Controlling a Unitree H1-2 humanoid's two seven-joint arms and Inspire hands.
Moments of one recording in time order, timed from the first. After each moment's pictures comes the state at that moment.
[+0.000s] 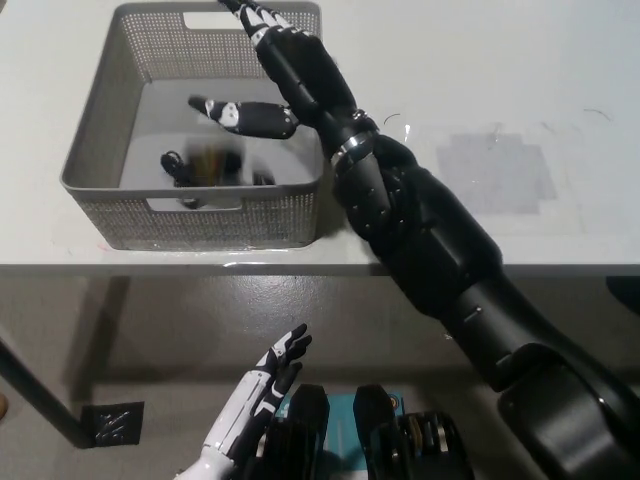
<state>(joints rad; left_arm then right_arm) 0.01 0.08 -0.21 -0.01 0.15 -0.14 -0.13 -1.07 0.04 0.38 0.76 -0.59 -0.15 -0.16</state>
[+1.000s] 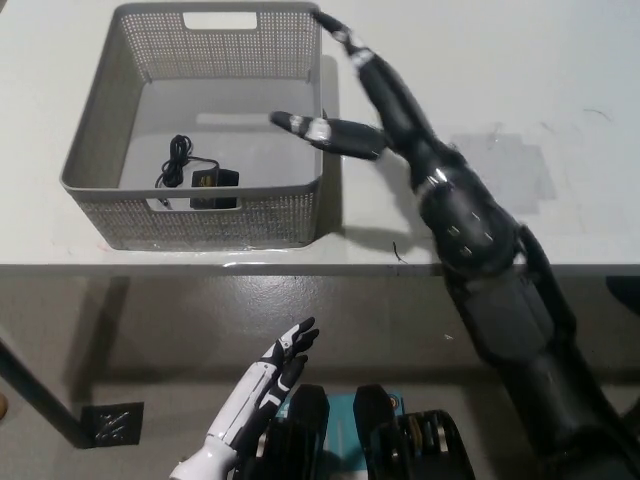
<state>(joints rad) -0.02 0.09 -0.21 -0.01 0.15 -0.14 -0.15 -0.78 0.00 0.13 0.37 -0.35 -0.08 0.03</state>
